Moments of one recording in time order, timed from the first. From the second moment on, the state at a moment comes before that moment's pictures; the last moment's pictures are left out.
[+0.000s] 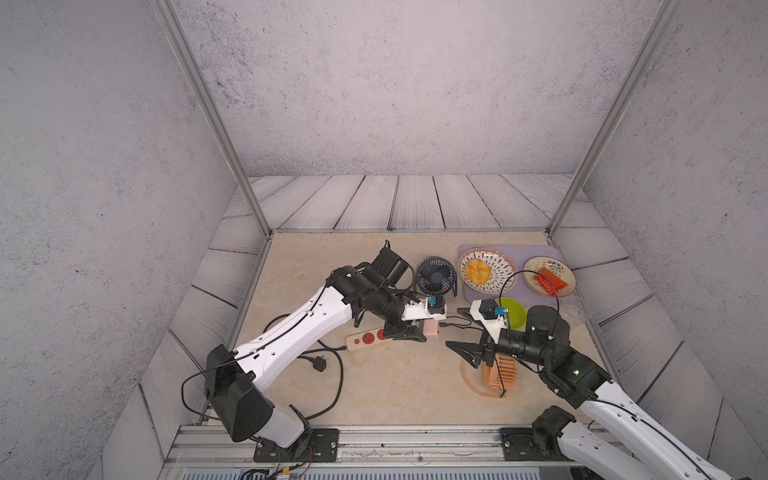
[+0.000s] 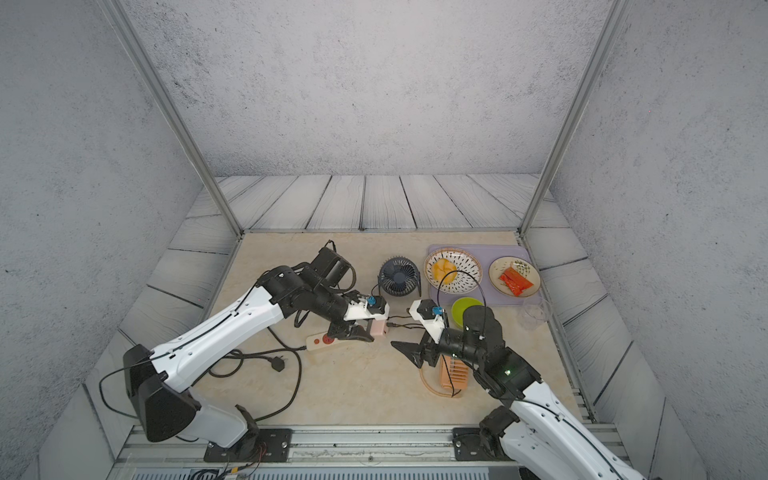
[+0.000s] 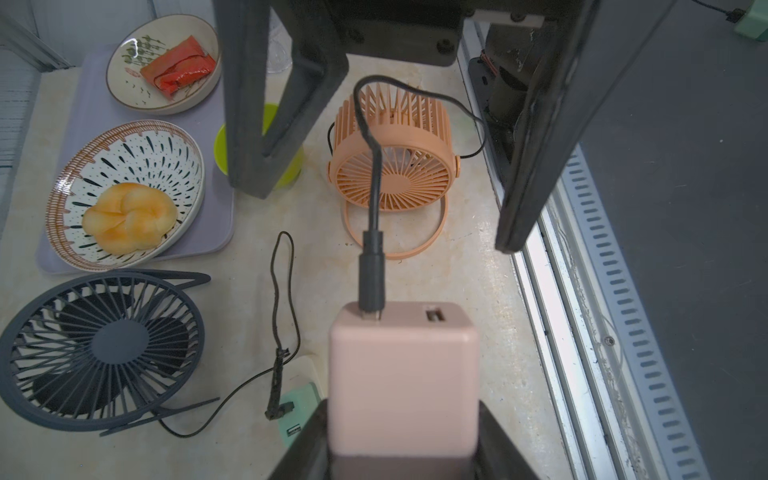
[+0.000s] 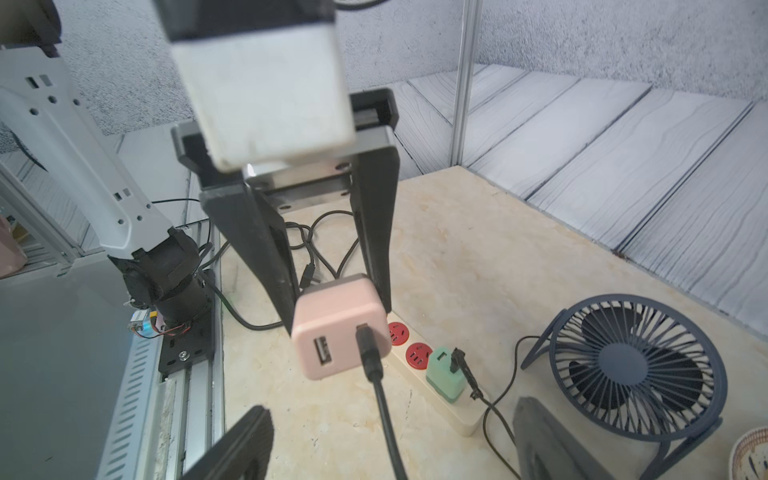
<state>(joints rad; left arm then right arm) -0.80 1.50 1.46 -1.01 0.58 0.83 0.59 0.70 0.60 -0.17 -0.58 -0.13</state>
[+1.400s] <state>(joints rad) -0.83 1.54 1.54 -1.13 0.63 0.77 0.63 0.87 0.64 -0.09 -0.84 -0.04</state>
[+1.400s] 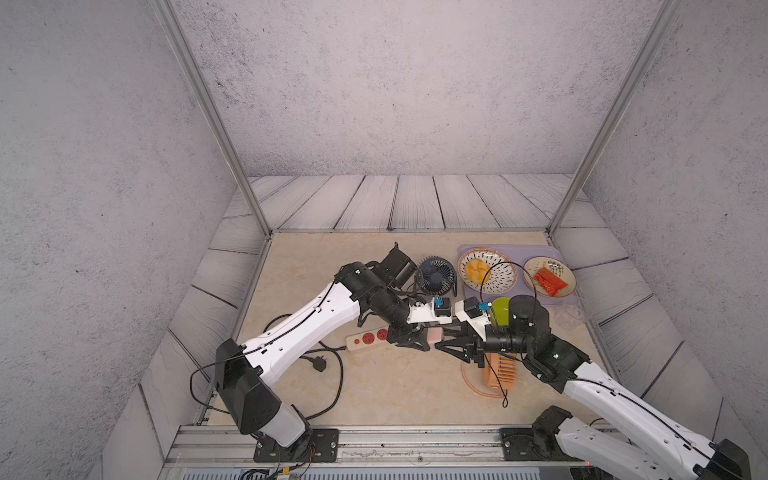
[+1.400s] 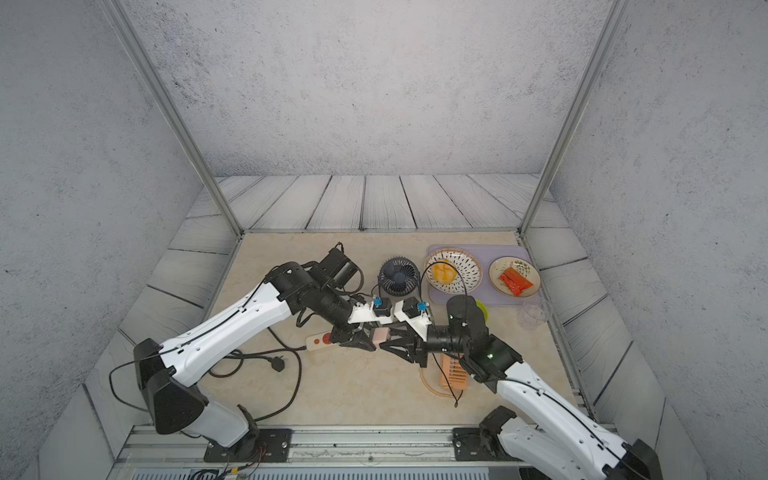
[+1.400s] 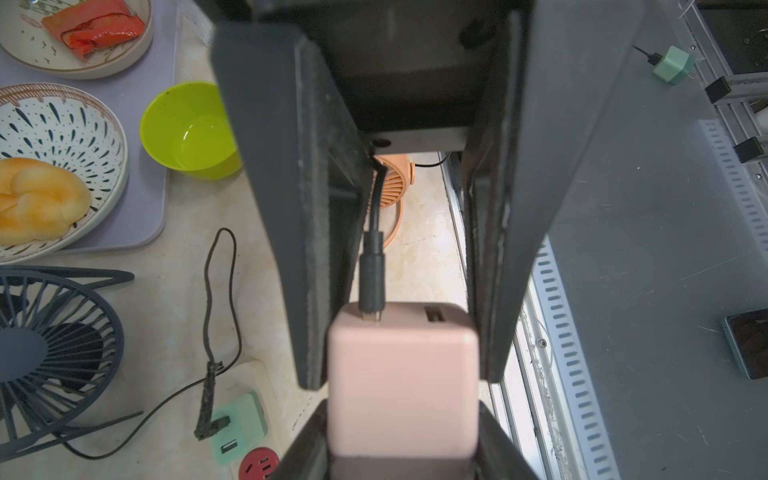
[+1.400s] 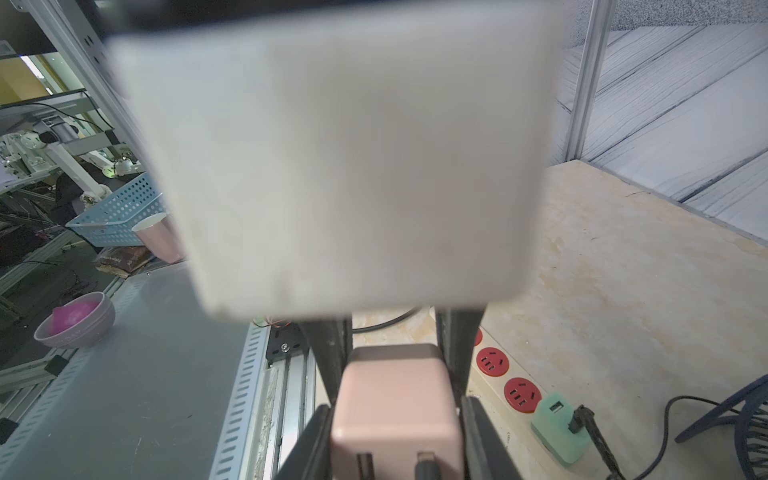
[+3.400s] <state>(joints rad) -0.14 1.65 1.20 -0.76 0.56 0.02 0.63 0.74 0.61 -0.30 -0.35 0.05</state>
